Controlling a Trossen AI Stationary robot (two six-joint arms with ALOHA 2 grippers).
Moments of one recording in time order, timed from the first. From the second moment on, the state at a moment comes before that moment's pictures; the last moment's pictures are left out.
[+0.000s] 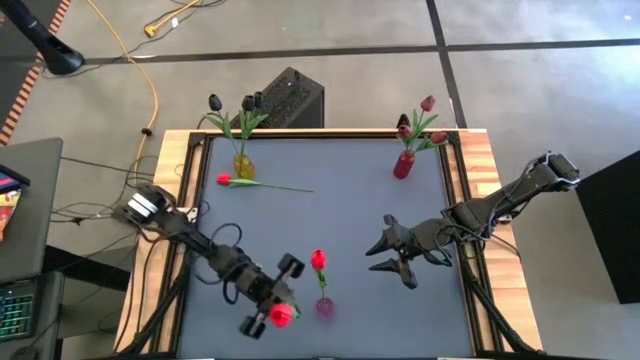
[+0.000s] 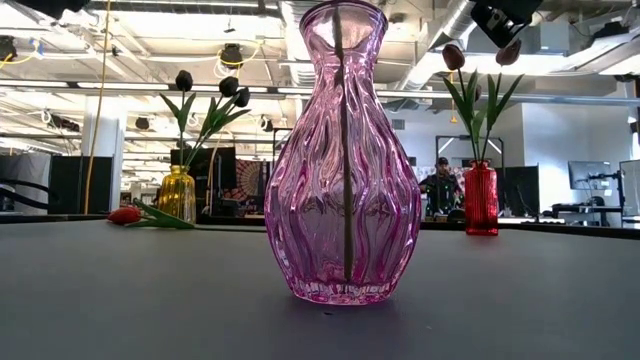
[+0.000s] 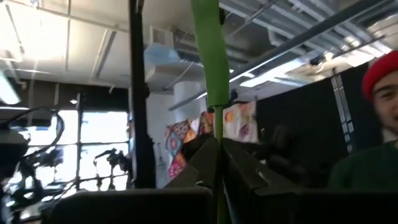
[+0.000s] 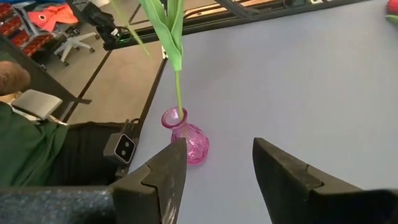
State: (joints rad) left arm -0.54 1.78 0.83 1.56 0.05 0.08; right arm 0.45 1.12 0.81 -0.14 0.14 0.39
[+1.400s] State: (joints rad) left arm -0.46 1.98 0.92 1.56 -0.01 0.04; right arm 0.45 1.12 0.81 -0.14 0.13 0.38
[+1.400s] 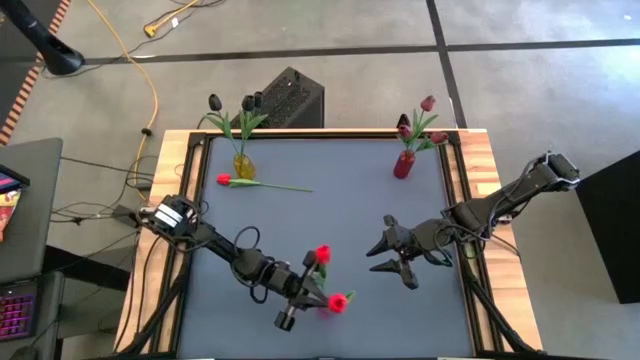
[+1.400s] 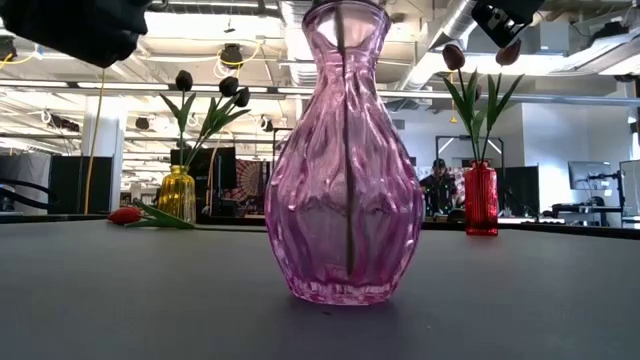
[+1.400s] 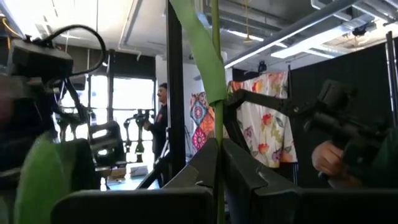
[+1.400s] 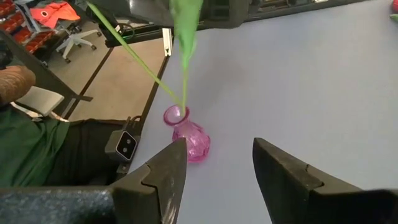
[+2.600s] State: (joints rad) left arm -0.47 2.05 0.98 1.56 -0.02 0.03; right arm 0.47 1.12 0.81 -0.14 0.13 0.39
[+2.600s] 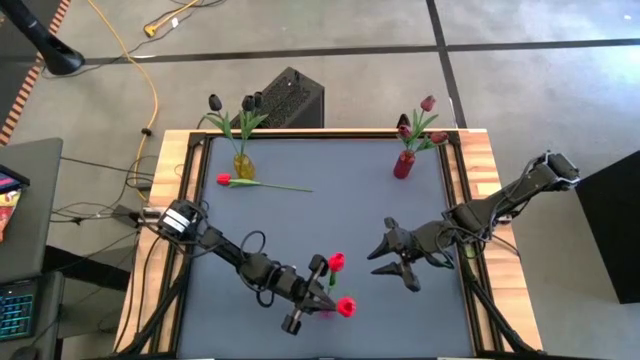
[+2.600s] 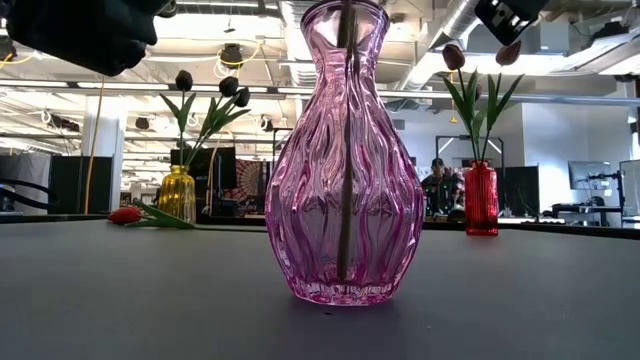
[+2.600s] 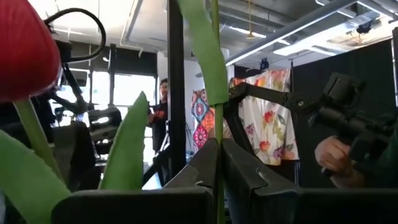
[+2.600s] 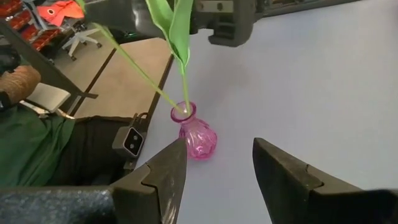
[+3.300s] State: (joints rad) left arm -0.47 2.05 0.98 1.51 -0.05 0.02; right arm 0.63 1.15 0.81 0.23 0.04 0.27
